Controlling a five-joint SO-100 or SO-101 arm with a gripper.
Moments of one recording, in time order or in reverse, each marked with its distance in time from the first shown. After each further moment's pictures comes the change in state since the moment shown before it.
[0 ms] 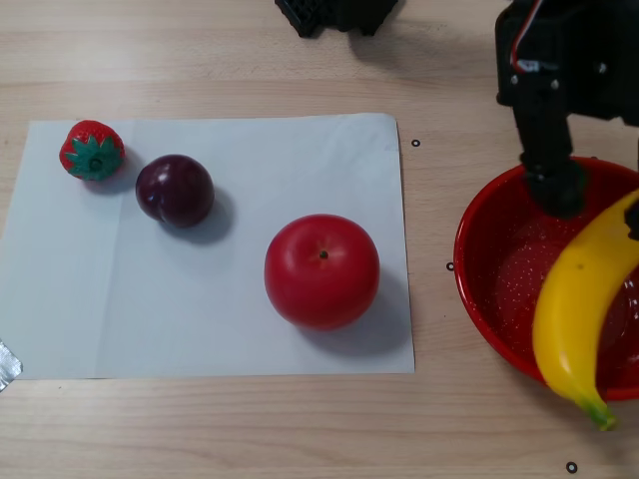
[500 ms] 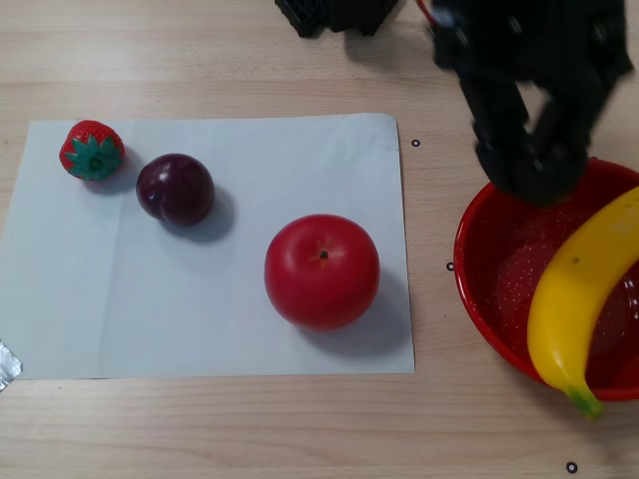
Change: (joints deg) arm -9.1 8.9 -0.5 8.4 -1.3
